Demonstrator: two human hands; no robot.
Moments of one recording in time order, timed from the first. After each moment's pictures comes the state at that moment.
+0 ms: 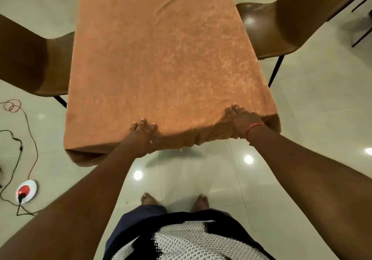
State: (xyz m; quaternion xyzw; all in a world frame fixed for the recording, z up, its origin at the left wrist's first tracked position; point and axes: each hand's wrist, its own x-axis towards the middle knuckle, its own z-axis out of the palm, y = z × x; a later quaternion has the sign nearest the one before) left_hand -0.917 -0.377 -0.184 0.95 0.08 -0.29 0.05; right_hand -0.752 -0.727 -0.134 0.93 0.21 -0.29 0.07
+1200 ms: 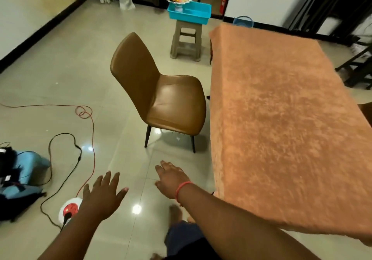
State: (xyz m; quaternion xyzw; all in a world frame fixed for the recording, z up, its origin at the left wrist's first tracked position) left_hand -1.206 0.188 -0.137 0.89 0.36 -0.25 0.12; right_hand -1.022 0.033 -0.146 0.83 0.46 -0.32 -0.04
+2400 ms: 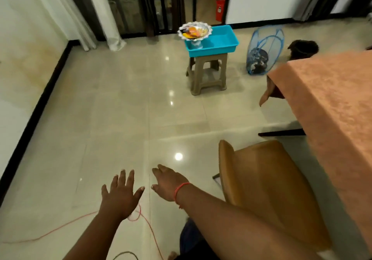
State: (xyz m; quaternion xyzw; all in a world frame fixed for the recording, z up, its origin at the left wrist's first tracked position) left_hand -0.827 0.967 -0.109 0.93 0.26 -0.25 0.05; right_hand -0.711 0.818 -0.125 0.85 0.37 -0.33 -0.15
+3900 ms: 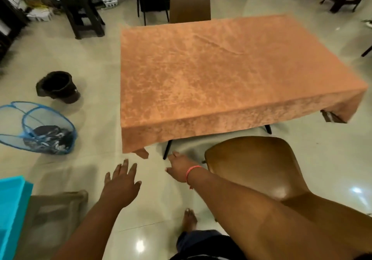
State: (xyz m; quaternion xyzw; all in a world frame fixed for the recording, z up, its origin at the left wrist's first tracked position) left_hand 0.012 0.731 -0.119 0.80 -0.55 -0.19 -0.13; right_hand -0.172 0.590 -0.139 0.84 -0.41 -0.18 -0.32
